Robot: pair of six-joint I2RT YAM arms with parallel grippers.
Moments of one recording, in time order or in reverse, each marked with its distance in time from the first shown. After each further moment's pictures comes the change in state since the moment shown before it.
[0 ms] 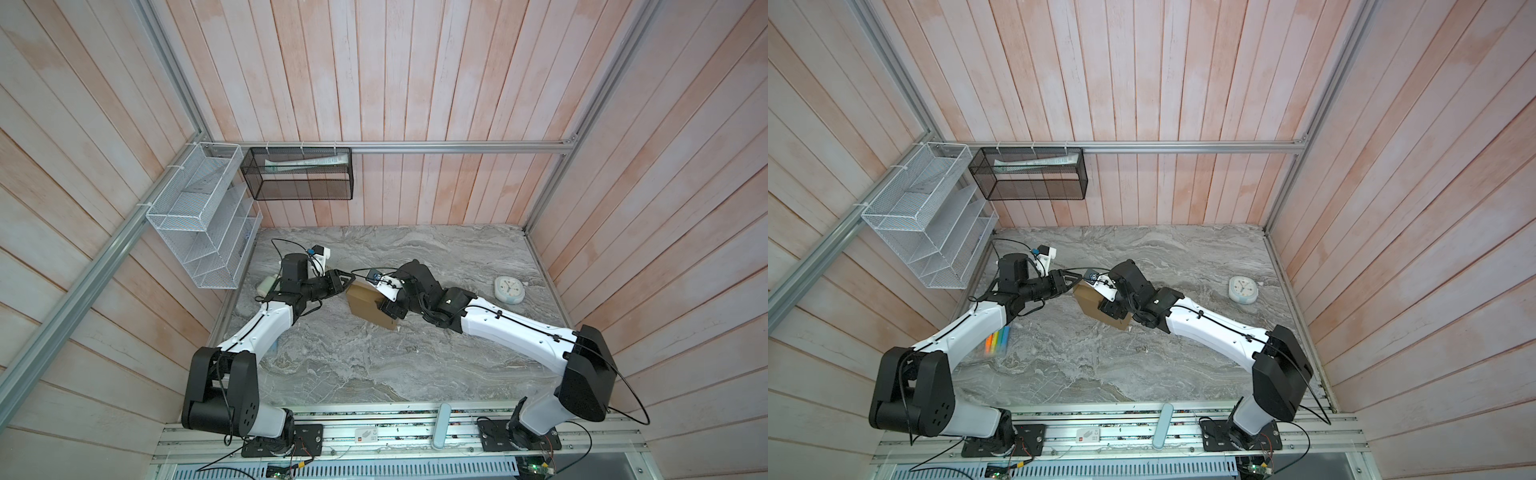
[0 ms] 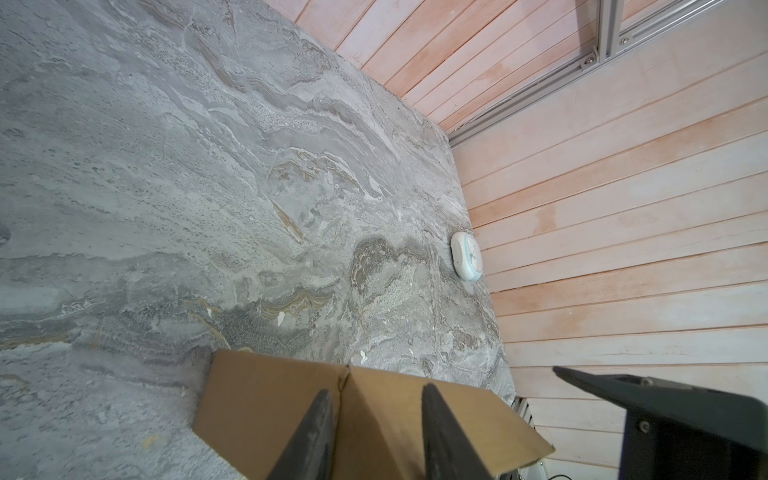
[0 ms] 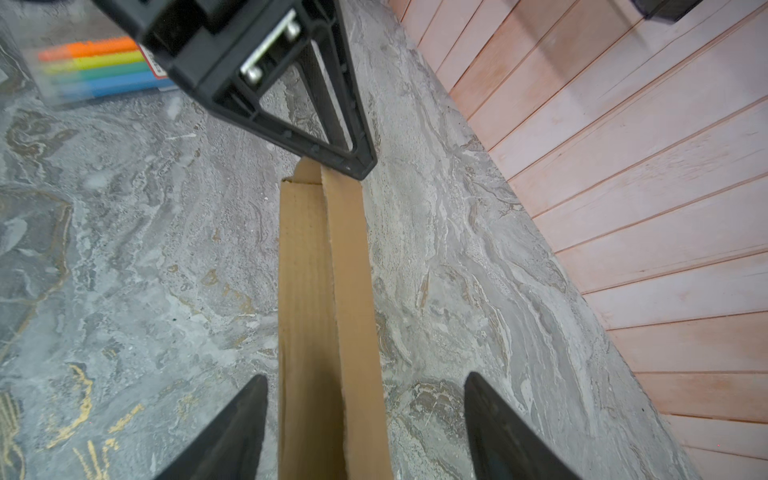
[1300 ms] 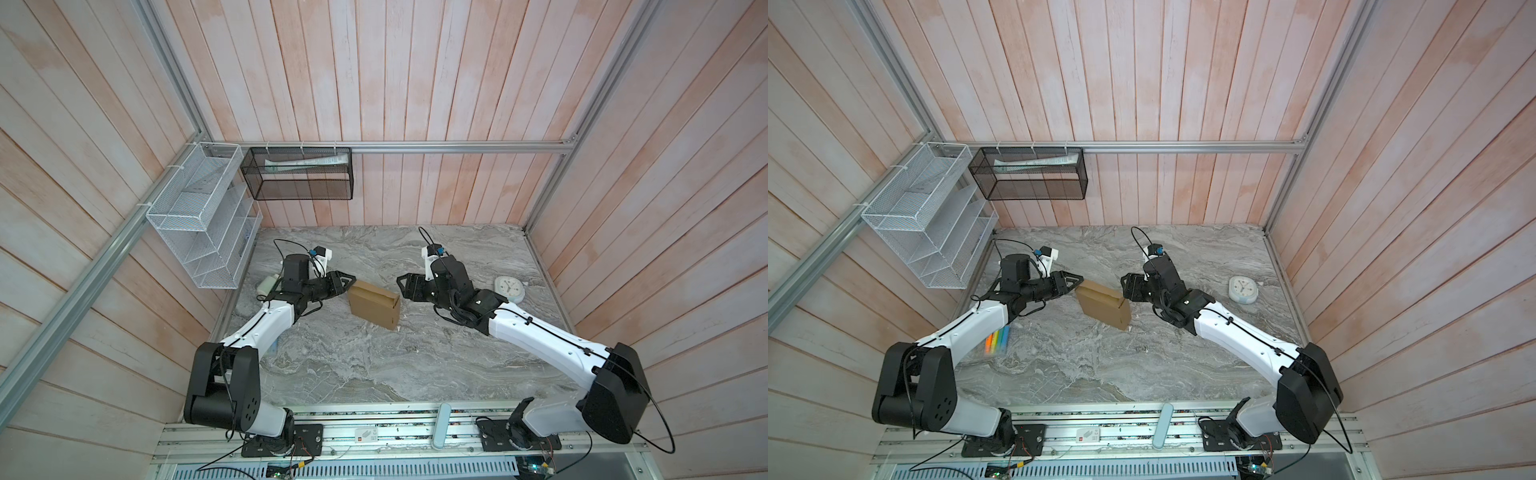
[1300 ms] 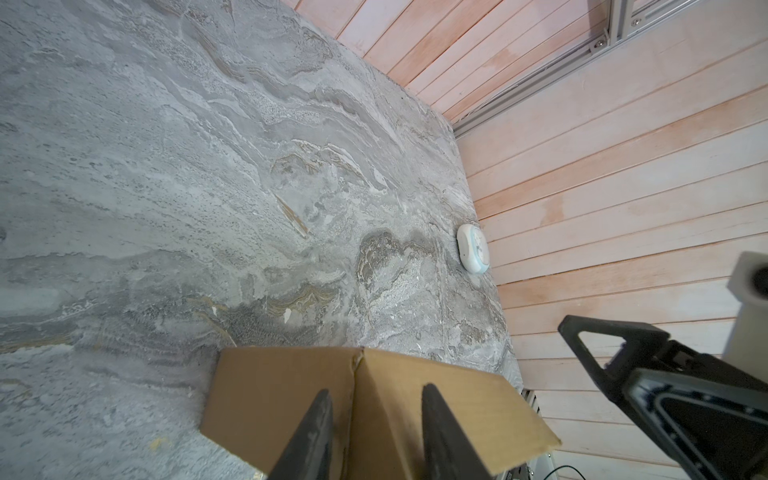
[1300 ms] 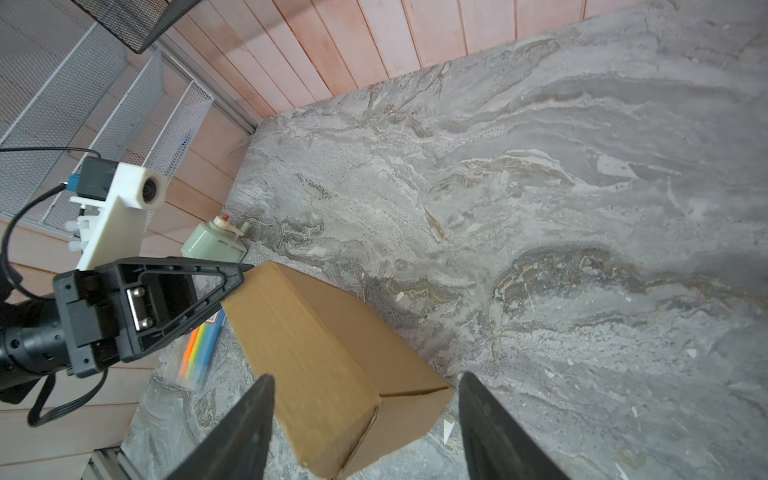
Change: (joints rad) left arm 0.000 0.026 0.000 0.000 0.008 0.037; right arm -0.162 -0.161 -0.191 0.101 -0.046 1.035
